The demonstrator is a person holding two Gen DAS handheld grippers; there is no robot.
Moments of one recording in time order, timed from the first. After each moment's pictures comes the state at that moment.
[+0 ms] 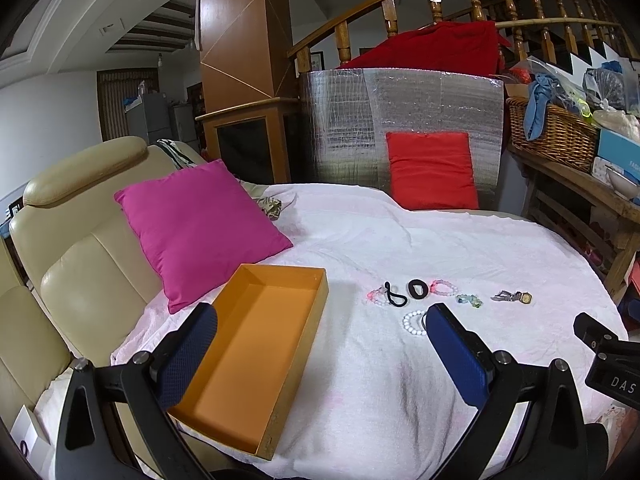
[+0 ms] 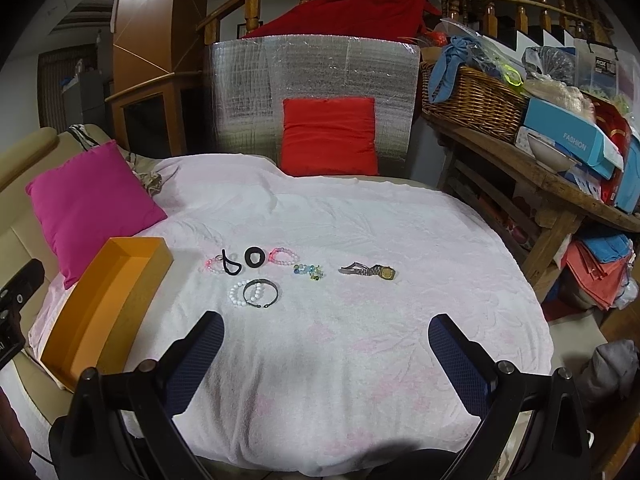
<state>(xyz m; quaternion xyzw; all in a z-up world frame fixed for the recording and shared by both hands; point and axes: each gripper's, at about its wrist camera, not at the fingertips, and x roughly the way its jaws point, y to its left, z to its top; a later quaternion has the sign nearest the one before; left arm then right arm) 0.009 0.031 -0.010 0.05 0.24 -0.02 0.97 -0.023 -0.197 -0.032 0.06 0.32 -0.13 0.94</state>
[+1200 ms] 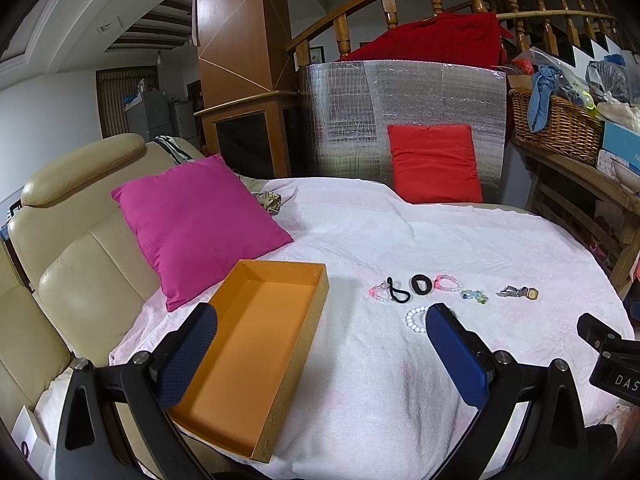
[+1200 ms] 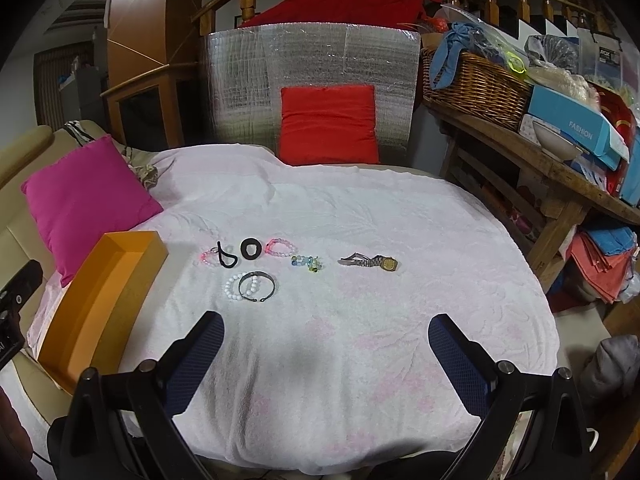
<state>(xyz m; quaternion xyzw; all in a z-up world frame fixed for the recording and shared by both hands) 0.021 0.024 -0.020 0.05 0.25 -0.01 0.97 -0.010 -0.207 -0.045 0.07 0.34 -0.13 0.93</state>
